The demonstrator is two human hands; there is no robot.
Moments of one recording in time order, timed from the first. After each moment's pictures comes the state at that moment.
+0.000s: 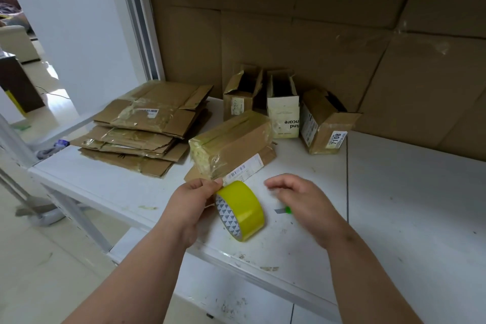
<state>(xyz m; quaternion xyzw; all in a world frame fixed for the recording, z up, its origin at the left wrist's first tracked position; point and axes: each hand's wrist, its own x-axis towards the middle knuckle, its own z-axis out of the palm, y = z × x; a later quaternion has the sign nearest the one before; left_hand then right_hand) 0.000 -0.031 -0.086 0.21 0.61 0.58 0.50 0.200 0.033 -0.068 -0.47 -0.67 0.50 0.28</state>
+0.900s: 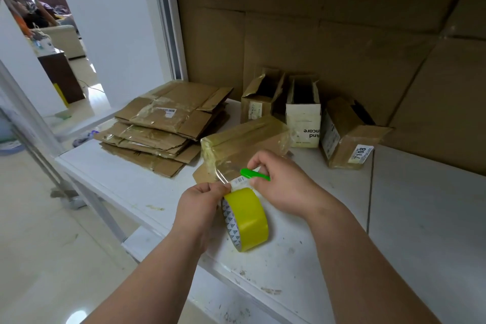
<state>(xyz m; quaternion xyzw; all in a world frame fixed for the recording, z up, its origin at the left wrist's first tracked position) 0.022 -0.022 -0.074 0.12 0.62 0.65 0.42 0.148 0.075 -0.033 -0.35 -0.86 0.34 0.16</state>
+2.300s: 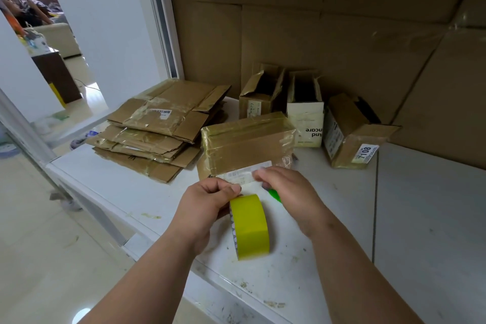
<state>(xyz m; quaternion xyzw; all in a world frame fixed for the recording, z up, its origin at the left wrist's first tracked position) 0.010 -0.010 -0.075 0.23 0.60 0.61 0.46 0.148 0.081 -0.058 -0.44 -0.69 0.53 0.24</state>
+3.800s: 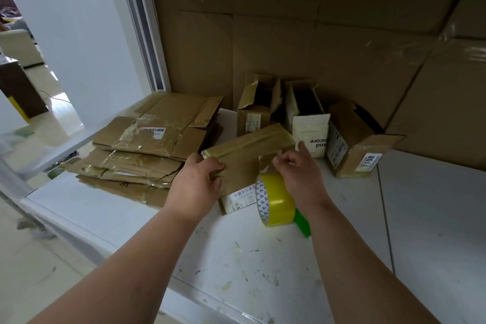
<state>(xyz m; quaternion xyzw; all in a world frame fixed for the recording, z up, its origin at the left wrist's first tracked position) -0.079 0.047 -0.078 0.57 0.75 0.33 0.04 0.107 0.131 -0.060 -0.54 -0.67 0.37 0.36</state>
